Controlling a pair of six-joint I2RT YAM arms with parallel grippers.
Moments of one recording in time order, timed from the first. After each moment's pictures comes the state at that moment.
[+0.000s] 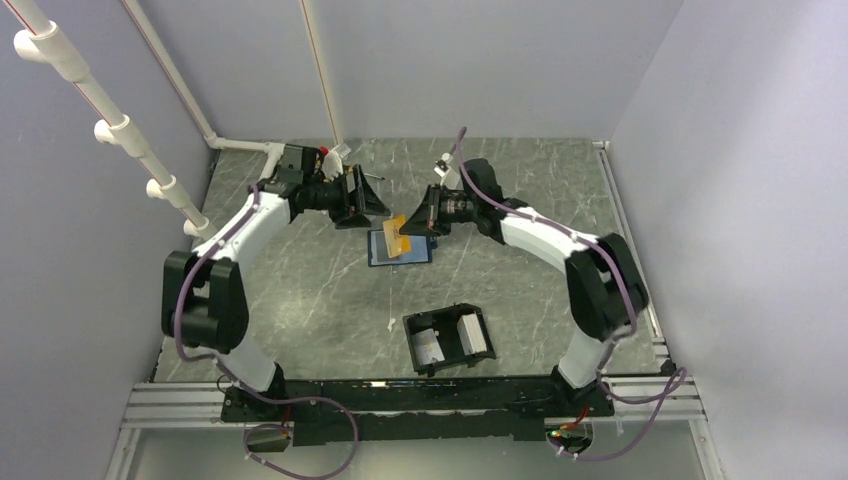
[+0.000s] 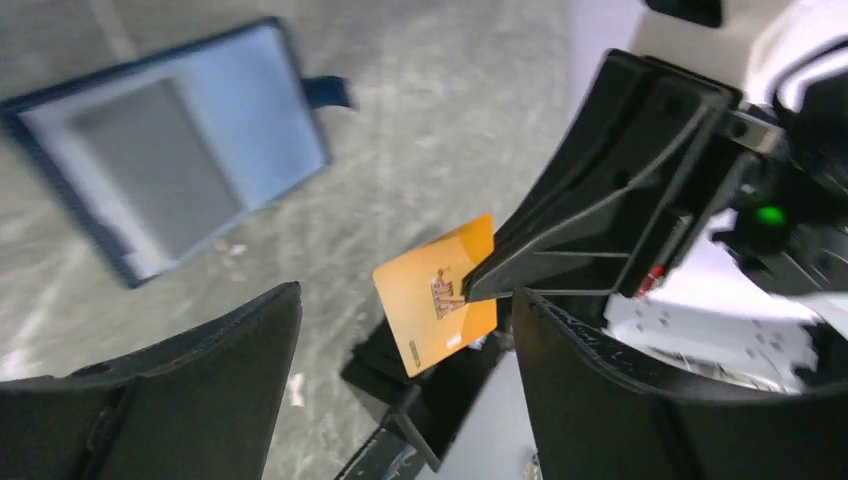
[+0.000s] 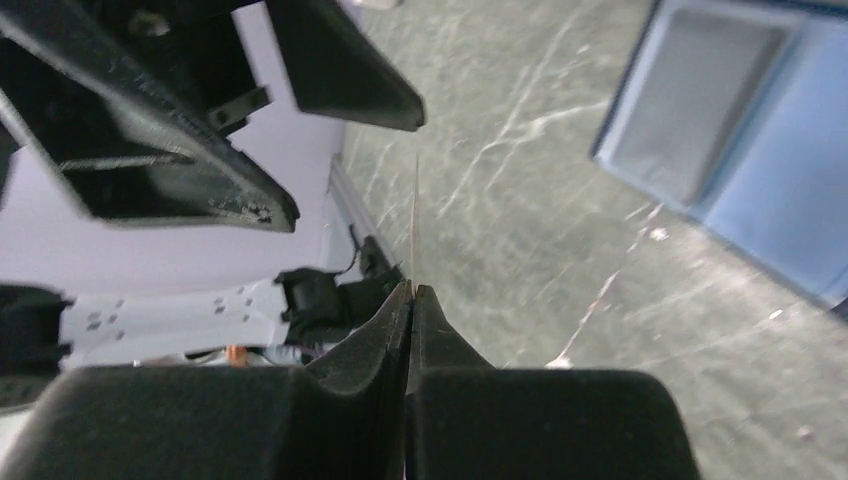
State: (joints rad) left arm -0.22 1.58 1.20 -0.35 0.85 -0.57; right arm 0.52 1.67 1.12 0.05 -0.76 0.85
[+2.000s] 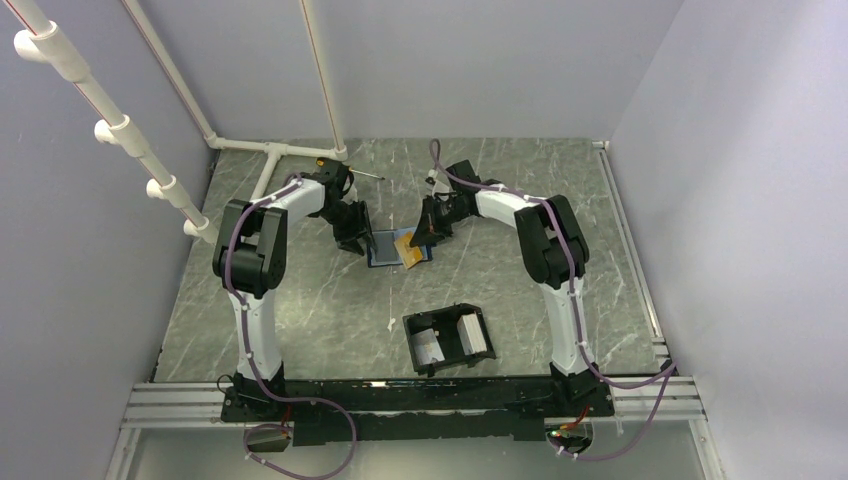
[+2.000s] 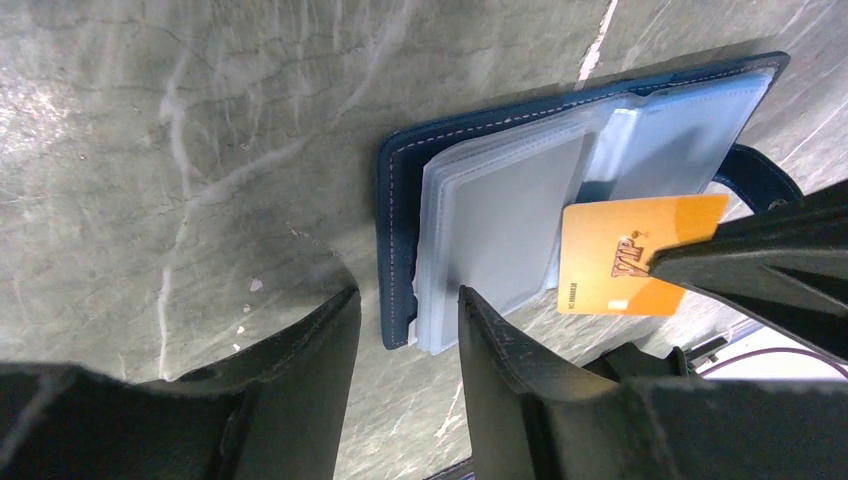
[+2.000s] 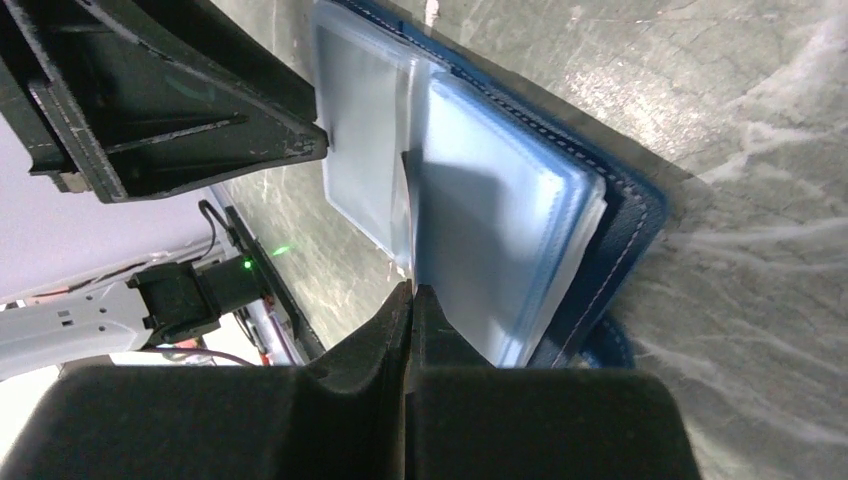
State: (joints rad) left arm -0.25 2.08 1.47 -0.71 0.39 -0.46; right arm 0.43 2.24 1.59 -0.40 -0.82 0.47
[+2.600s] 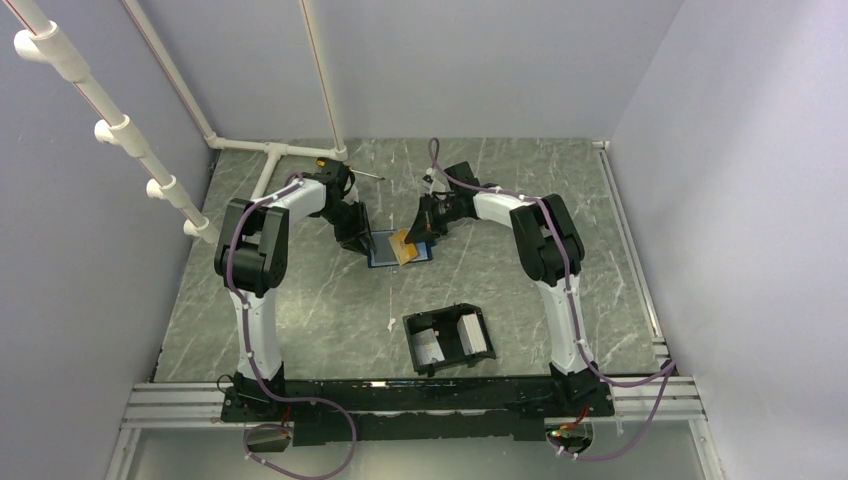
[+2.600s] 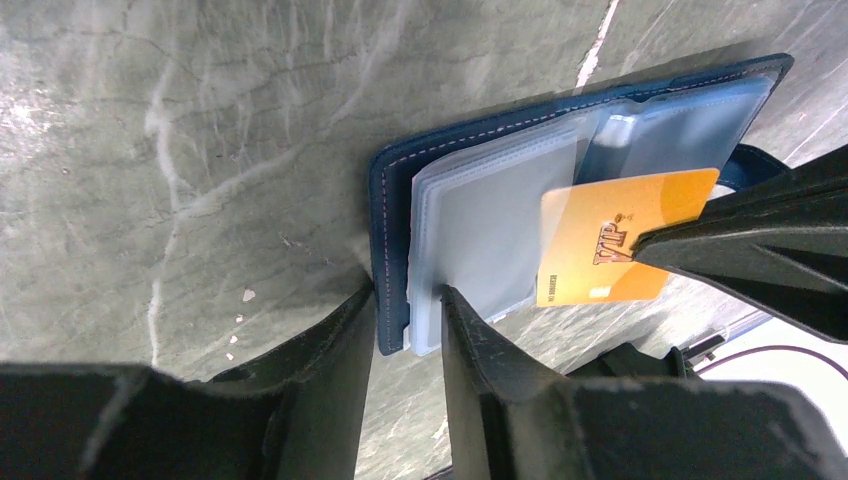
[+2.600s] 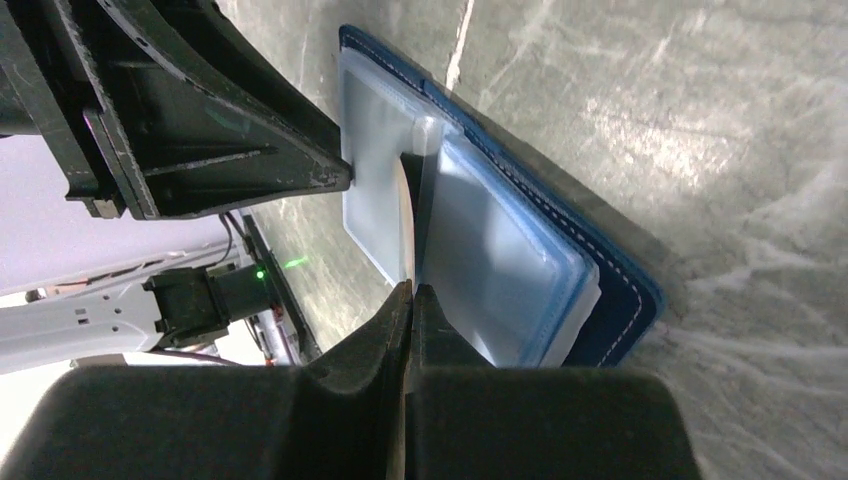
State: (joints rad) left arm -0.26 2.09 1.47 -0.71 0.40 -0.47; right arm 0.43 2.29 1.59 -0.27 -0.88 0.51
